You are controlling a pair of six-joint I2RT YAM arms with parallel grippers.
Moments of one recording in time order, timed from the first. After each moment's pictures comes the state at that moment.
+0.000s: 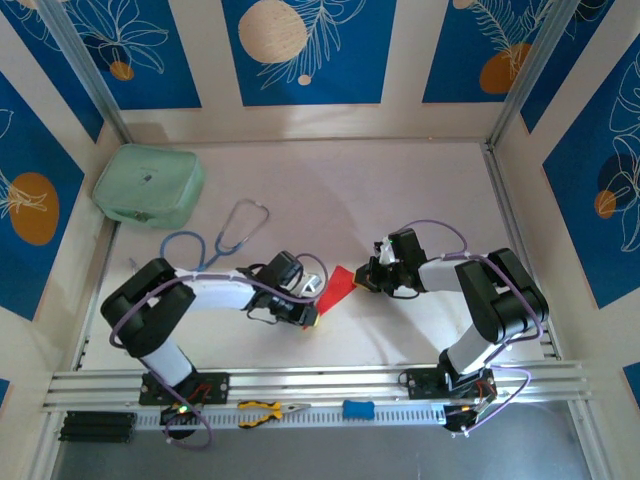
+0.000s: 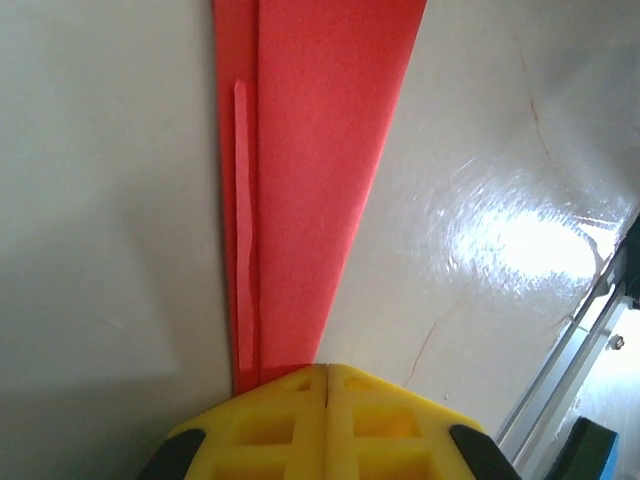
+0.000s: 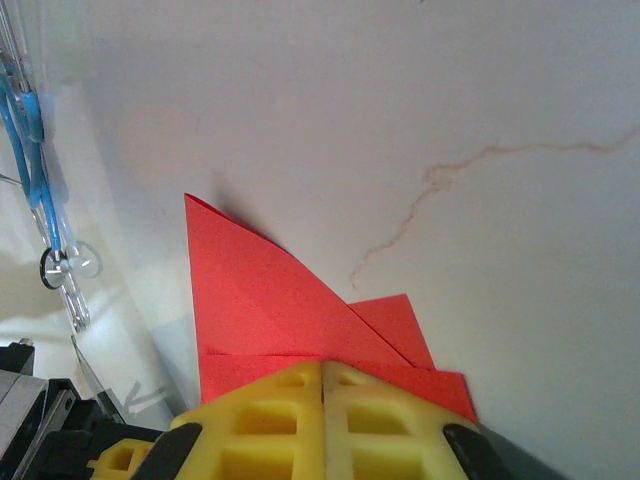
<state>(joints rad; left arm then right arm) -0.83 1.63 0.68 -0.16 0.55 -0.52 0.35 1.61 0.54 0.08 -0.63 0.77</state>
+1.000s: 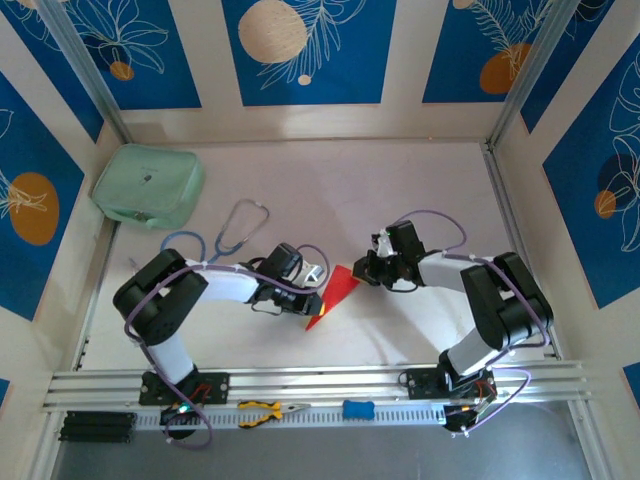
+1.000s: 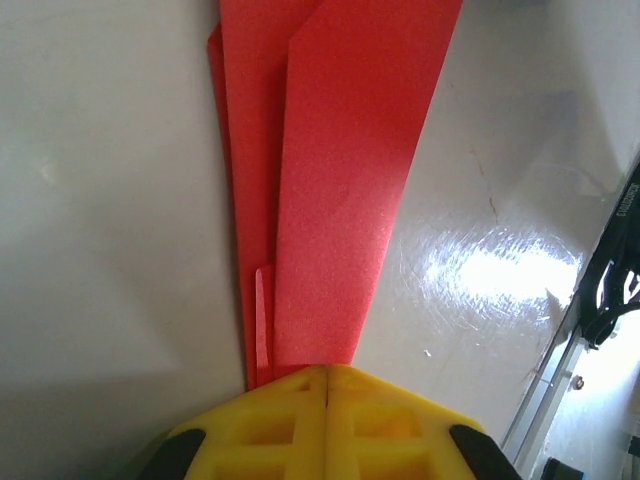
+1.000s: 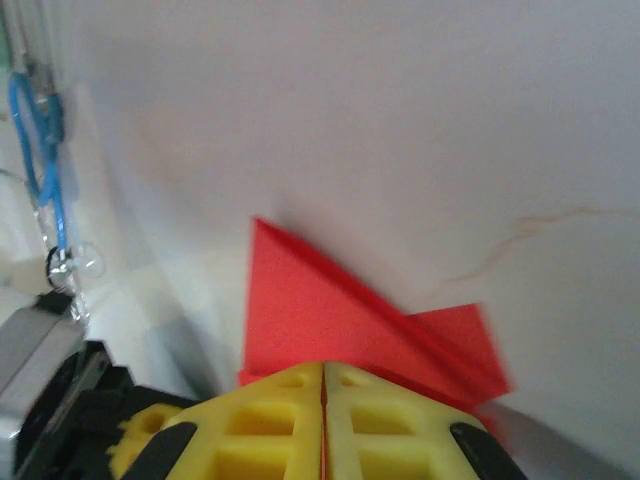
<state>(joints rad) -0.77 1.73 0.72 -0.02 0.62 -0.53 0.39 1.55 0.61 -0.02 -0.60 0.74</state>
